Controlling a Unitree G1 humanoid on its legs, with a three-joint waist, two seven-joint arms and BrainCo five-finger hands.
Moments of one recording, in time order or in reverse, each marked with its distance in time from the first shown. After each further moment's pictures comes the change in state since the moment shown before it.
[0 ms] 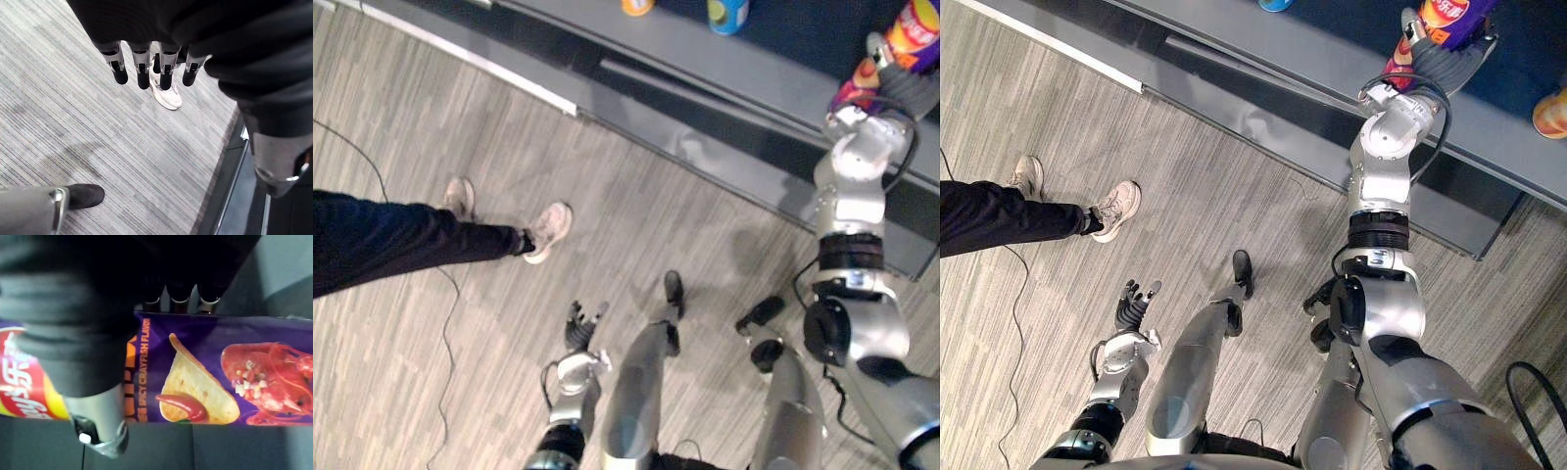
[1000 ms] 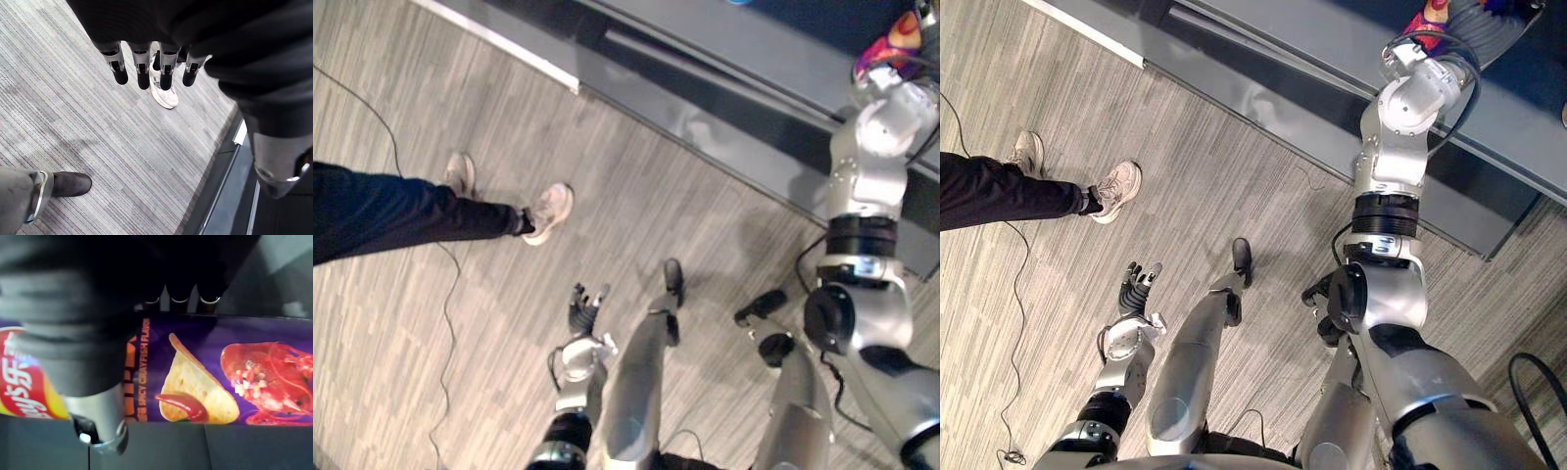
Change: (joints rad) left arm -0.029 -0.034 0.009 -0.064 -0.003 0.001 -0.005; right arm -0.058 0.010 -0.034 -0.047 0.042 -0.003 -0.043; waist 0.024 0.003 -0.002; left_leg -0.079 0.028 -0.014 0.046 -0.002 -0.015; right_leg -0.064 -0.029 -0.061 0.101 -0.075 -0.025
